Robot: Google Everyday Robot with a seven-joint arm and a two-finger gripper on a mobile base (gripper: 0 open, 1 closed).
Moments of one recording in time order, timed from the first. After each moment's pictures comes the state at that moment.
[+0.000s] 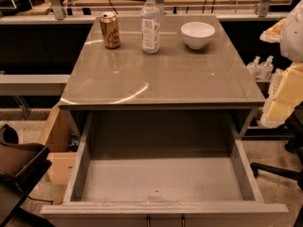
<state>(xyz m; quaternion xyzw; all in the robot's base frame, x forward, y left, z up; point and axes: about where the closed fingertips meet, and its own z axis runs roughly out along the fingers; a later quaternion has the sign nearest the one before) 0.438 -0.213 0.990 -0.60 0.78 -0.05 0.18</state>
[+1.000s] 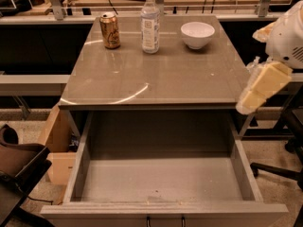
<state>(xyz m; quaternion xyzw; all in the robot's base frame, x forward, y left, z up) 0.482 -0.205 0.973 -0.55 0.79 -0.02 0.26</state>
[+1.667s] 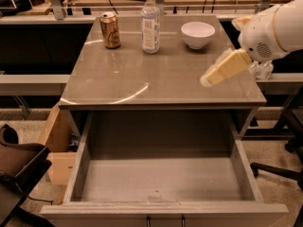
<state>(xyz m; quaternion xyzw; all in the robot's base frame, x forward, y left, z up) 0.564 -0.165 0.972 -0.49 0.76 0.05 0.42</state>
